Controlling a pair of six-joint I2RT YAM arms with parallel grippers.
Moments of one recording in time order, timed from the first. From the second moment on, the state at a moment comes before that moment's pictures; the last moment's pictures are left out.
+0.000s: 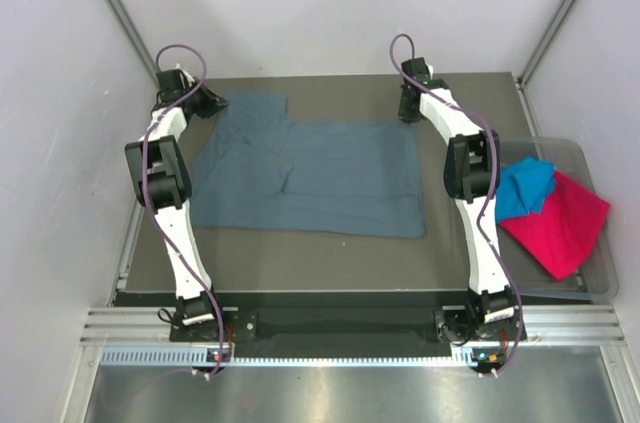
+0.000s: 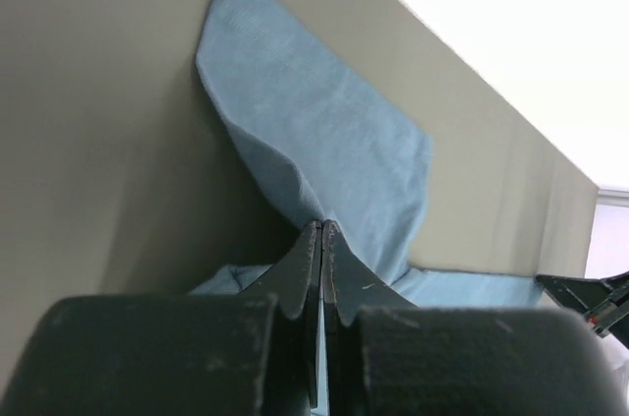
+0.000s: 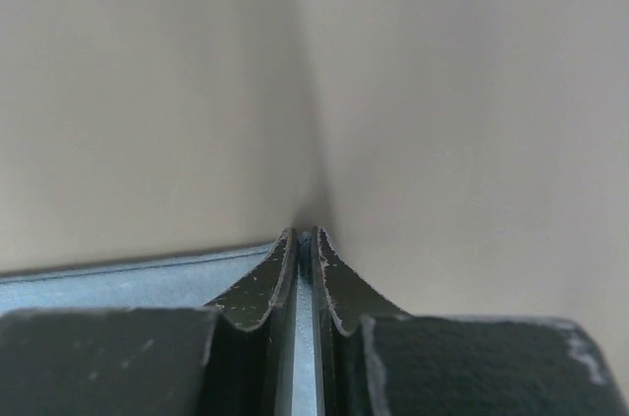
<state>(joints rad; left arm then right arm) 0.22 2.37 1.93 -0.13 0.51 -0.65 0.23 2.53 2.27 -0.69 0.20 0.33</state>
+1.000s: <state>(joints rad) 0.23 2.26 1.95 -0.45 0.41 -0.56 0.22 2.27 2.12 -0.73 0.08 0.26</state>
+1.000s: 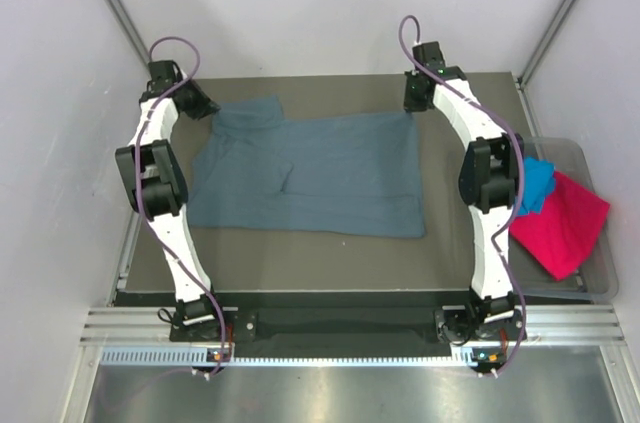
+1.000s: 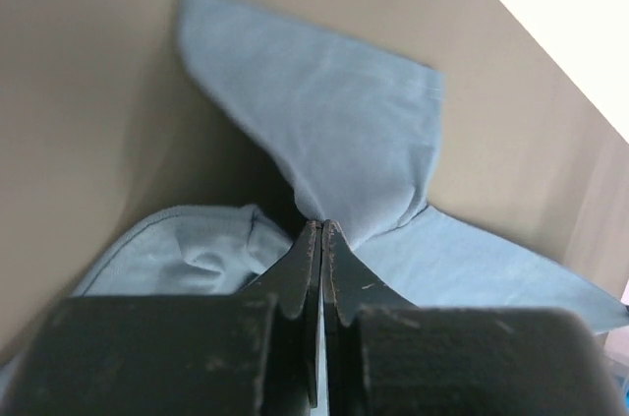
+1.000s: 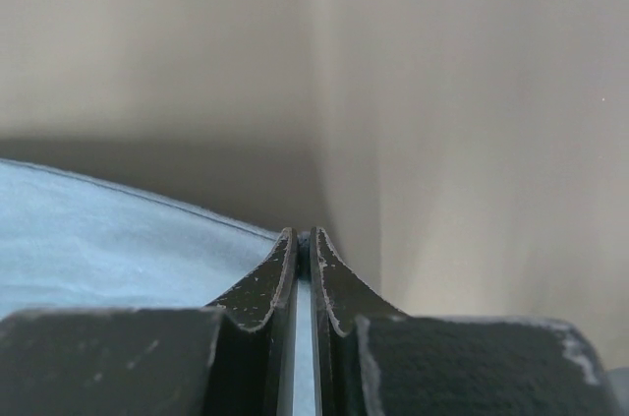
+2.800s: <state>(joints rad) 0.30 1.85 1.42 -0.72 0.04 -0.45 0.23 1.85 1.35 -0.68 -0.09 0.28</state>
